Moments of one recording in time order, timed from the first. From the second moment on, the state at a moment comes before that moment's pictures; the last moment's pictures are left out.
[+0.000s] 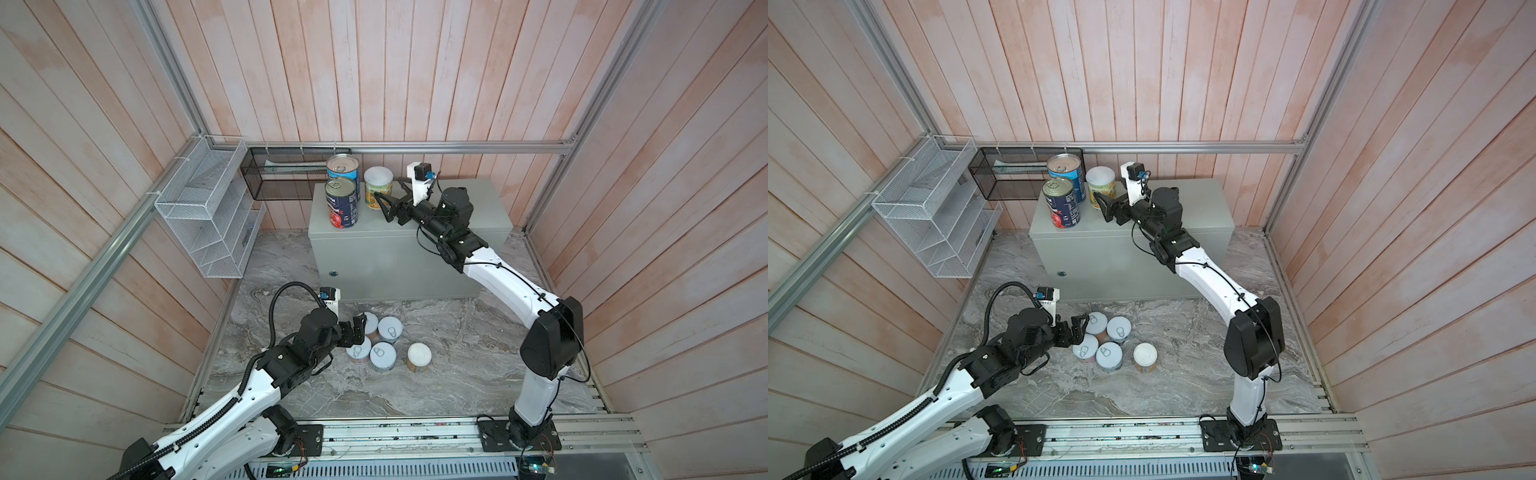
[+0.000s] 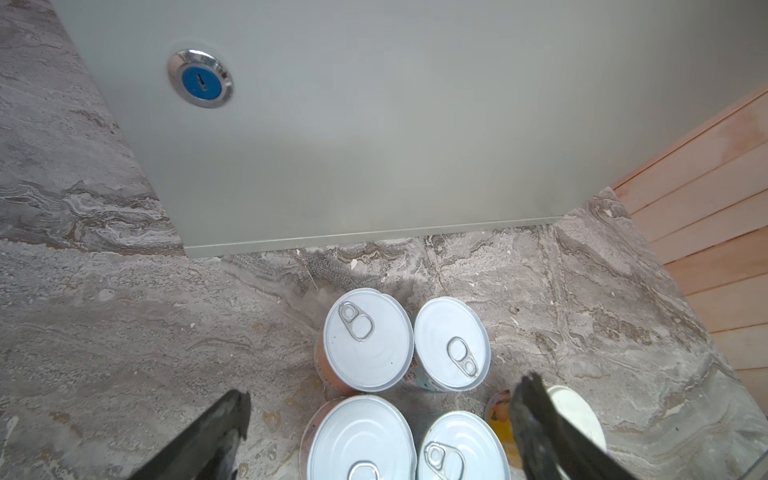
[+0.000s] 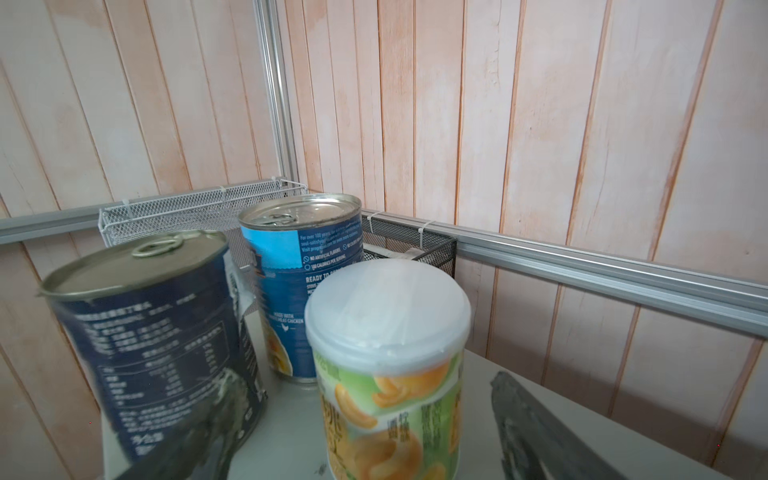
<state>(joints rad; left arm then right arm) -0.69 0.87 0.62 -0.32 -0.18 -0.49 0.57 1.82 1.71 0.29 -0.28 0.11</state>
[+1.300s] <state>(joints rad) -1.06 1.25 0.81 -0.21 -0.13 -0.46 0.52 0.69 0.32 0.25 0.01 0.33</state>
